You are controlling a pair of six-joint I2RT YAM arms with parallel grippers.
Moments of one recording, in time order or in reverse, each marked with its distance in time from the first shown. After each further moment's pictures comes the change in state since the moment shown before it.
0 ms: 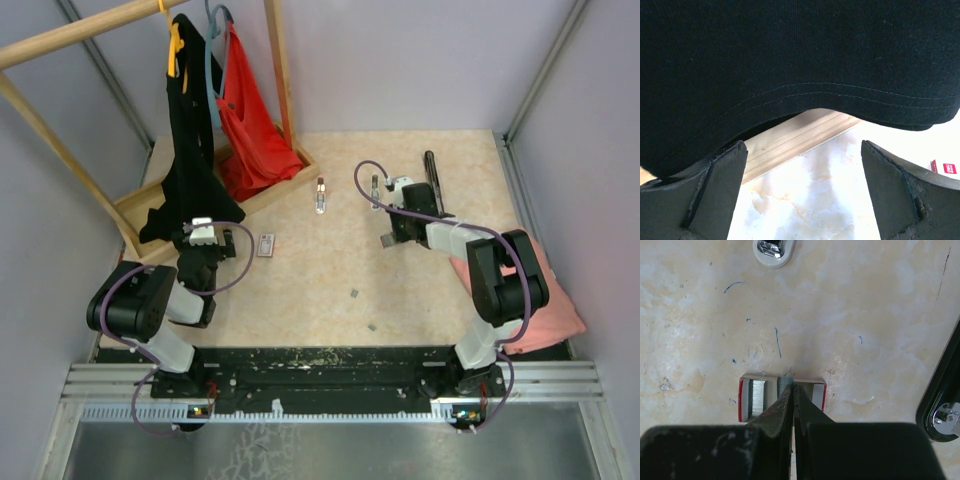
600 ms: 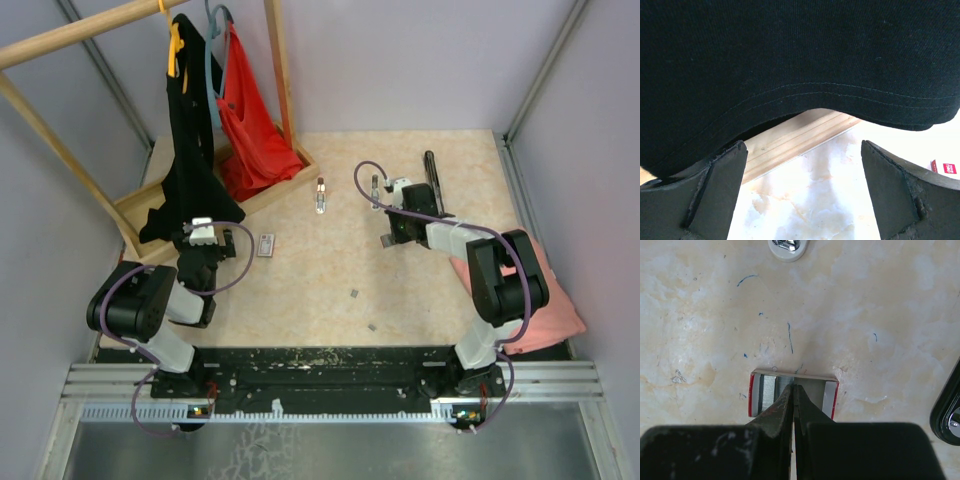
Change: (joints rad) left arm 0.000 0.000 0.000 0.000 0.000 0.000; right arm 0.000 0.000 0.000 -0.017 -0.044 0.010
